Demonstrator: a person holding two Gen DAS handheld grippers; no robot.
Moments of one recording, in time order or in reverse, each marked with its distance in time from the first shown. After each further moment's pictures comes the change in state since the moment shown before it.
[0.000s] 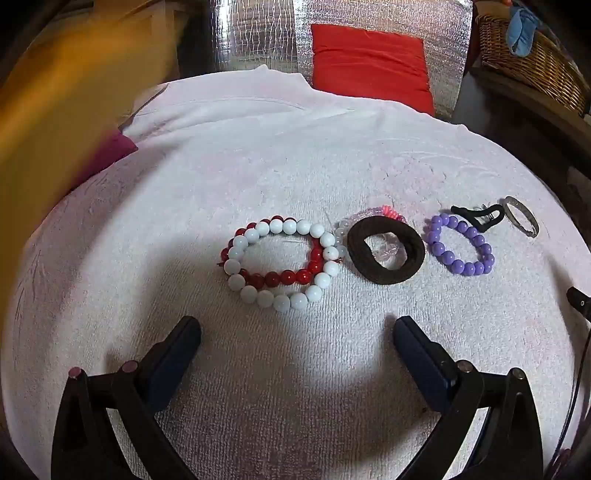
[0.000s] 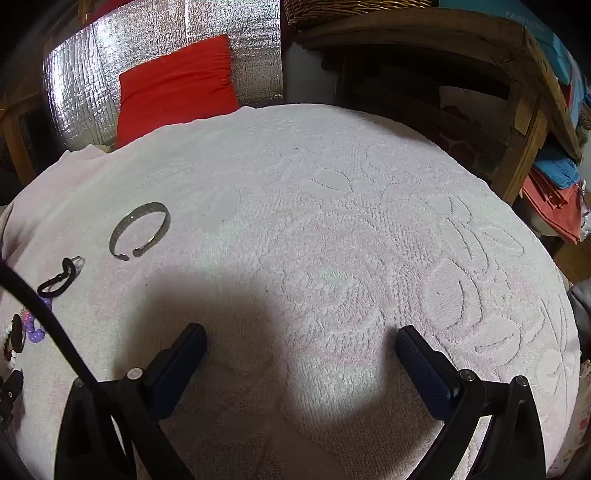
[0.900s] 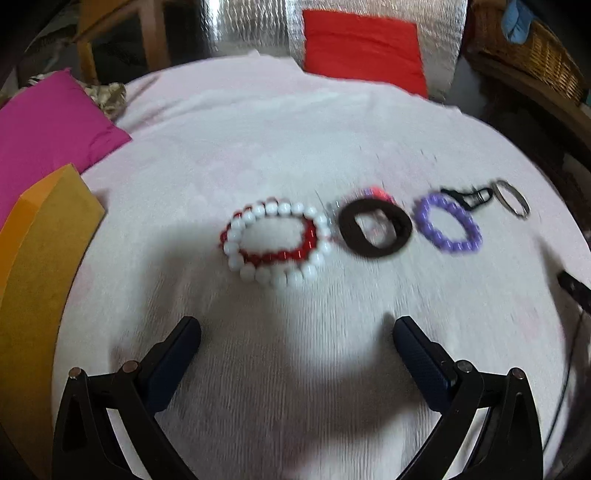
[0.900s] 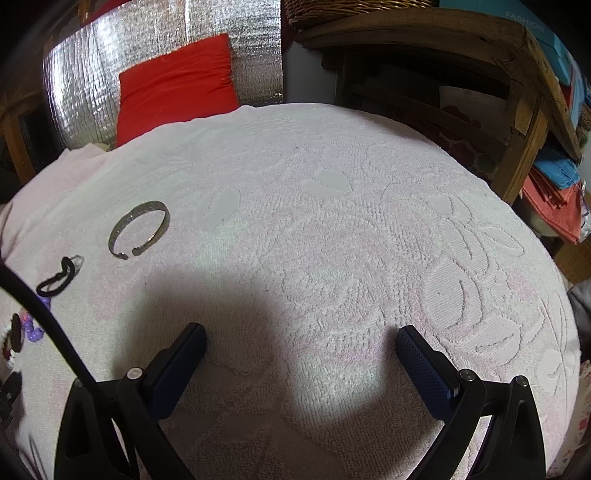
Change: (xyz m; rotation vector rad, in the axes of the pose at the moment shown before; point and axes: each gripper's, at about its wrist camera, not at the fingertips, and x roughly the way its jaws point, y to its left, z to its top) left arm -0.014 0.001 -0.004 0.048 0.107 -0.022; right arm -0.003 0.002 0.001 -0.011 -0.004 -0.015
